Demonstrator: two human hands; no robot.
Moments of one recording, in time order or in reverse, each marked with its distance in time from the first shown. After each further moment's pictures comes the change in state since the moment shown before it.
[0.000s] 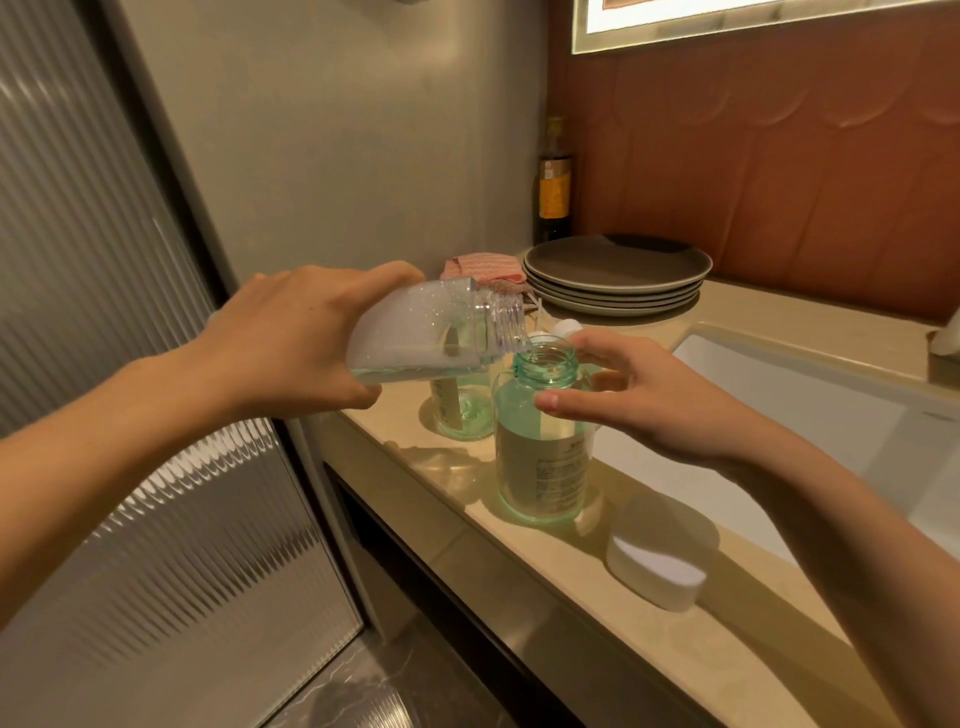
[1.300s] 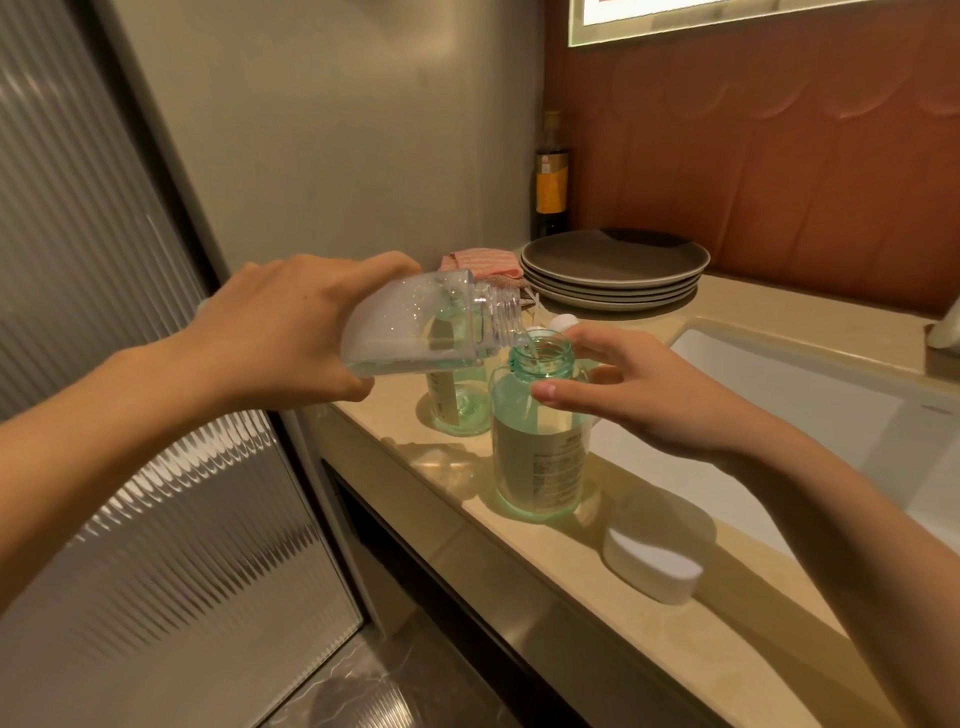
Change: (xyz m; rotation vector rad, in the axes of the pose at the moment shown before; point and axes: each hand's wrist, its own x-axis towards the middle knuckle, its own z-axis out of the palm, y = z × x) left_hand 0.002 0.004 -0.006 0.044 -0.002 0.019; right_hand 0.001 0.002 0.000 -0.040 0.020 -0.012
